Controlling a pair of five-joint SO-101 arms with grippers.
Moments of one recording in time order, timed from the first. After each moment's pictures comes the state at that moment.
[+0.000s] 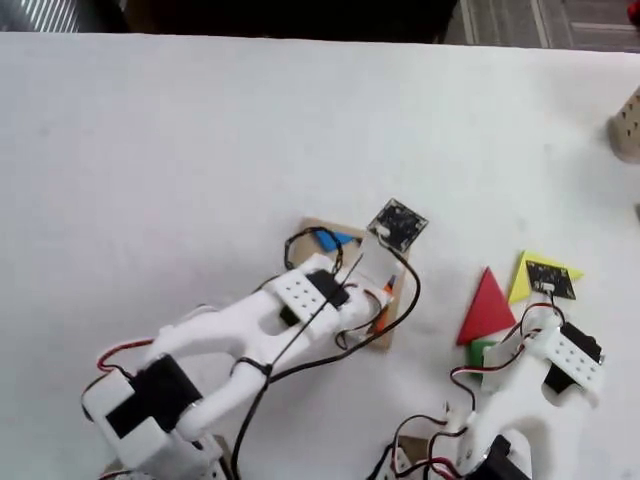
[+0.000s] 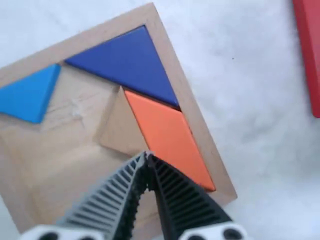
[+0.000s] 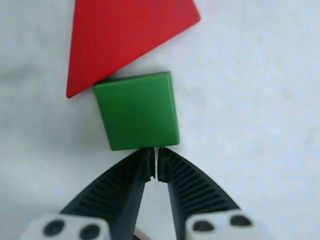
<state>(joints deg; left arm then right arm) 42.8 2.2 37.0 35.8 9.9 39.0 -32.0 66.9 61.2 34.7</state>
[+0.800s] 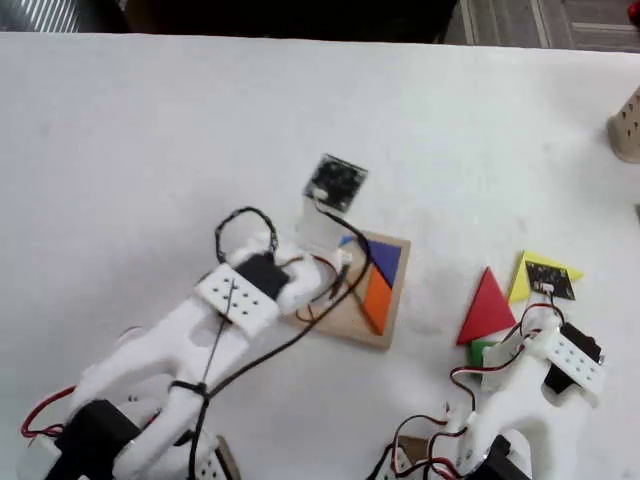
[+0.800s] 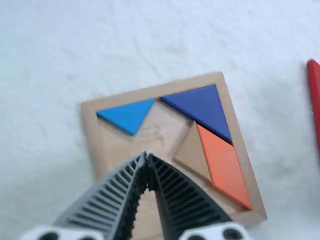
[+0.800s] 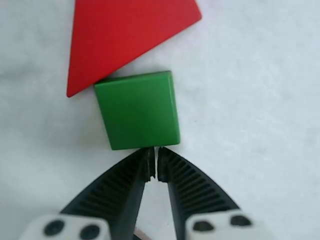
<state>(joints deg) 31.6 -18.1 44.7 36.6 9.9 39.0 -32.0 67.1 61.2 34.7</state>
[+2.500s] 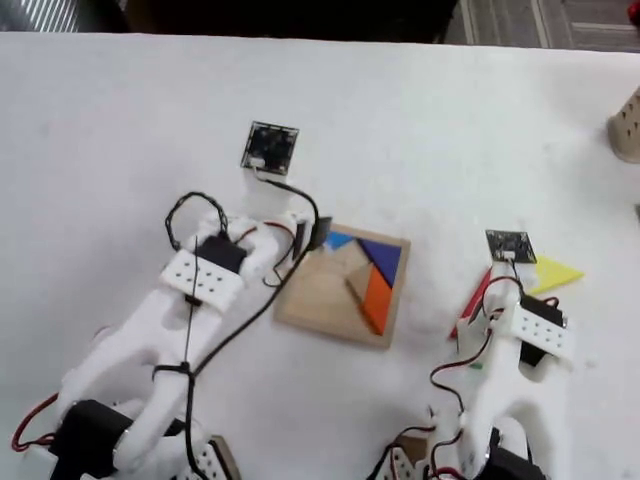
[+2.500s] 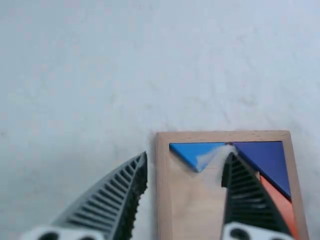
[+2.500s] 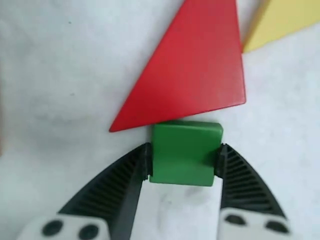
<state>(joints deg) 18.9 -18.1 46.2 29.7 9.9 23.6 -28.3 64.7 55.8 27.3</state>
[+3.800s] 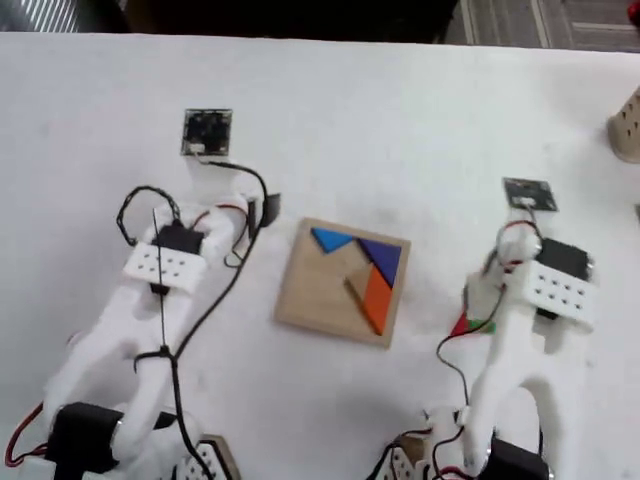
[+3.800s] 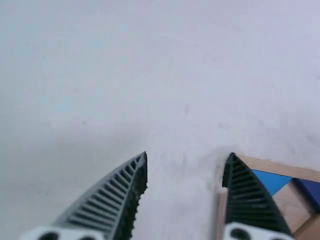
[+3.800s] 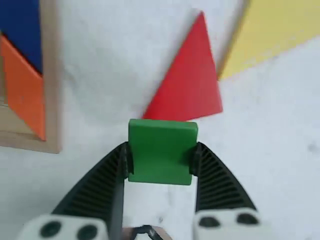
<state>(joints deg) 6.3 -18.2 46.2 29.7 9.9 13.5 -27.0 38.4 79.2 18.2</state>
